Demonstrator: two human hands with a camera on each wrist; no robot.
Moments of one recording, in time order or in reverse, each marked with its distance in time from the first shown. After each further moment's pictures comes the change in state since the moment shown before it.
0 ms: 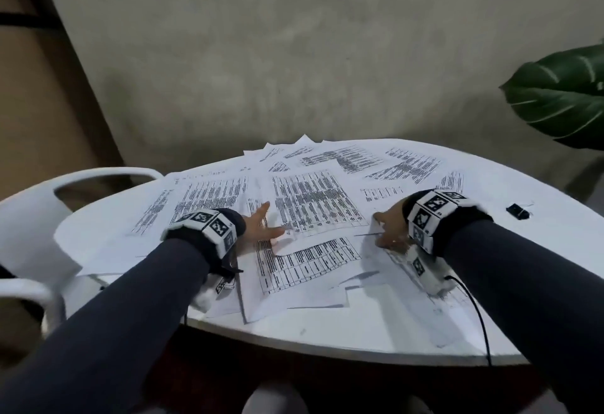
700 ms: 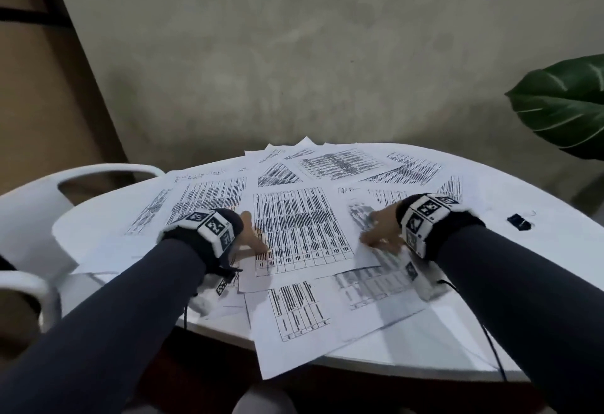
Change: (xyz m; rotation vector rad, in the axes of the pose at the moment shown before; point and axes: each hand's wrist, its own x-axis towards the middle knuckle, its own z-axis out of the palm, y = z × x) left_hand 0.011 -0.001 -0.007 -0.018 0.012 -0.136; right_hand 0.012 0.011 -0.006 -0.004 0.035 0.019
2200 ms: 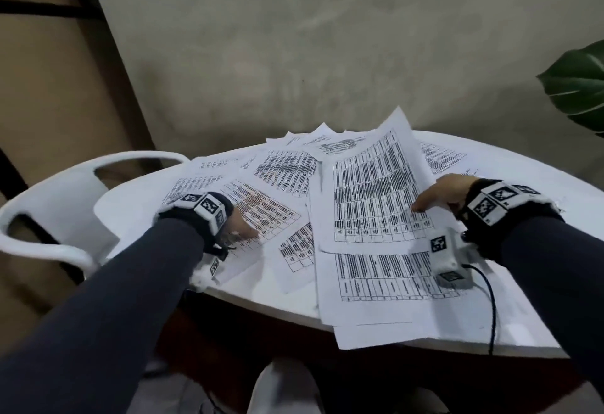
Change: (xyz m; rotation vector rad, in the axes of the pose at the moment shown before) left_hand -0.008 -0.053 -0.005 0.189 -0.165 -0.097; right_hand -0.003 0.049 0.002 0.860 0.154 0.200
